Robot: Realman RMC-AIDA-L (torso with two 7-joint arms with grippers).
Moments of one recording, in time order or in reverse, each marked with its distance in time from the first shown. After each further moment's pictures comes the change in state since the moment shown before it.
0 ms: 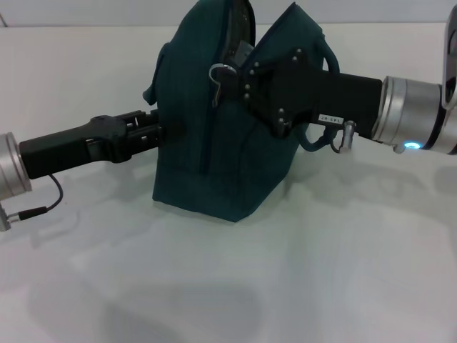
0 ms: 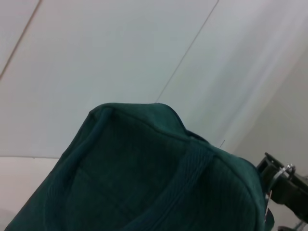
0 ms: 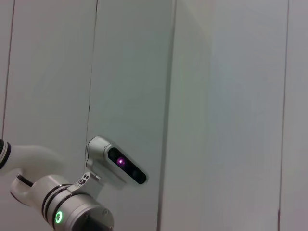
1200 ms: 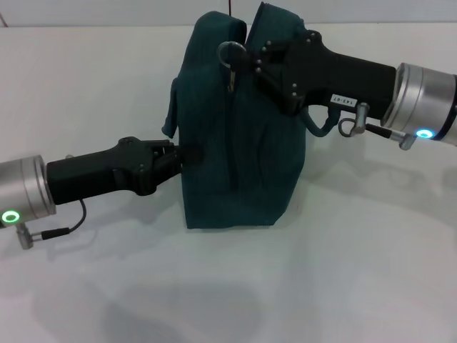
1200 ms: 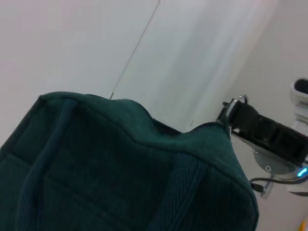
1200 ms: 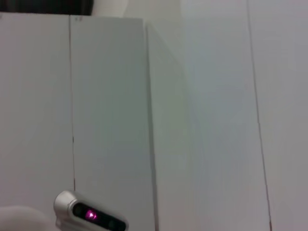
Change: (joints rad) left arm -0.004 -0.003 0.077 -0.088 -0.015 0.022 0.153; right arm -0.012 -0.007 0.015 -0.002 0.067 -0.026 0.124
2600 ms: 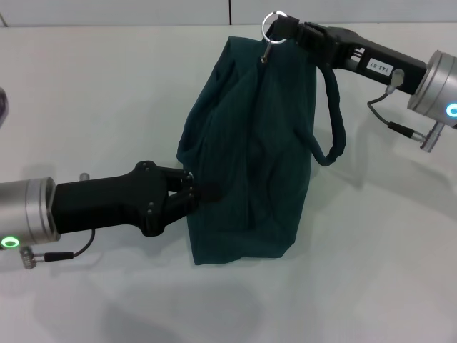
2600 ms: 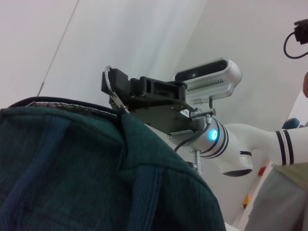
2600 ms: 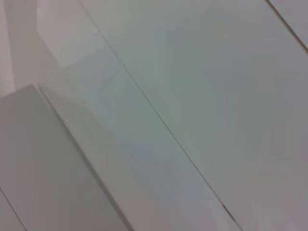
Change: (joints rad) left arm 0.012 0.001 0.072 0.000 0.000 0.128 0.082; right arm 0.012 -0.001 0.145 0.120 0.012 0.008 0.441
